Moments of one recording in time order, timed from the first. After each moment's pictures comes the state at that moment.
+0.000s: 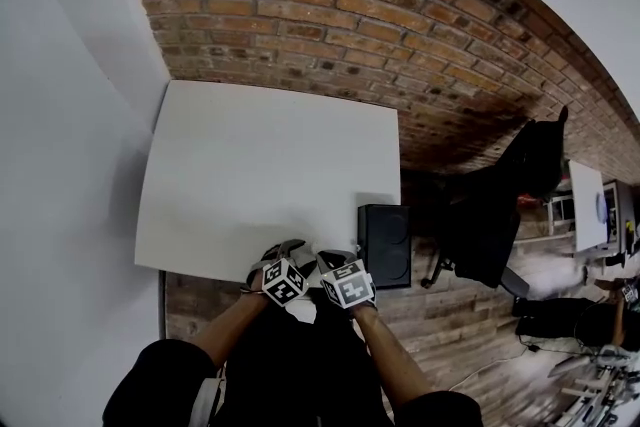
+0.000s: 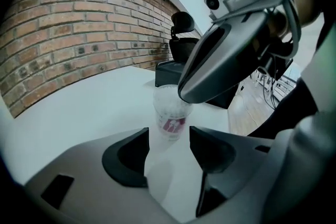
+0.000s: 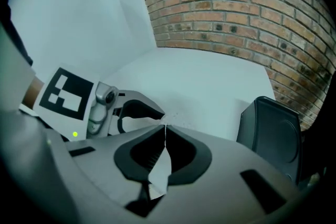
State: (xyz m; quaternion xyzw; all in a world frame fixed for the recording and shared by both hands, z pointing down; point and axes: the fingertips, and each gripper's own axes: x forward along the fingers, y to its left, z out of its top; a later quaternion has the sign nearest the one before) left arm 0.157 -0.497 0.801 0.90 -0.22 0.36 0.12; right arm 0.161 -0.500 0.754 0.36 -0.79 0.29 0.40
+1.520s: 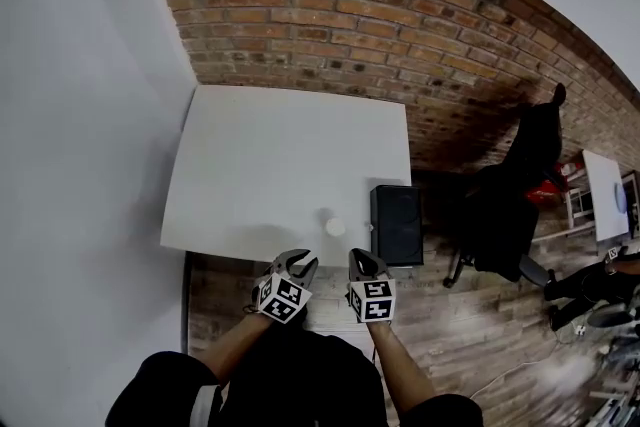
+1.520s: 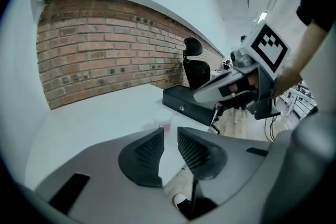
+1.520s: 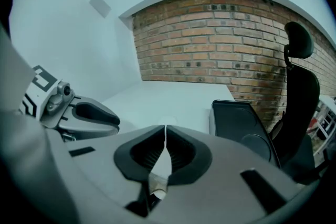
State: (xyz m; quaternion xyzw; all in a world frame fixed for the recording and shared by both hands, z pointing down) left arm 0.114 -0.422 0.708 0.89 -0.34 0.28 0.12; right arm 0.208 -0.441 0.692 0.52 -0.79 0.22 0.23
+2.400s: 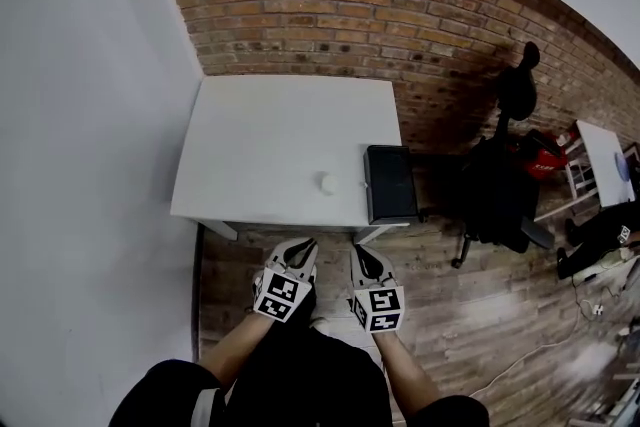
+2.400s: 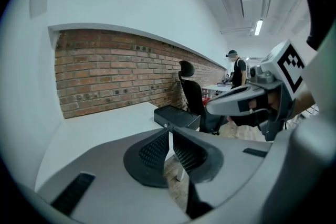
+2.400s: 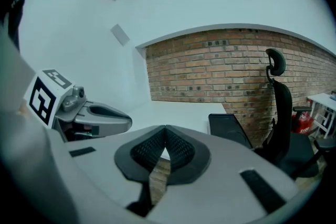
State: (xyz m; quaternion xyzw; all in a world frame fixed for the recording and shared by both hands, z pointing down) left arm 0.124 -0.306 0.617 0.90 -0.38 0.21 0.08; right arm 0.212 -0.294 0.601 0.54 -0.82 0.15 0.14
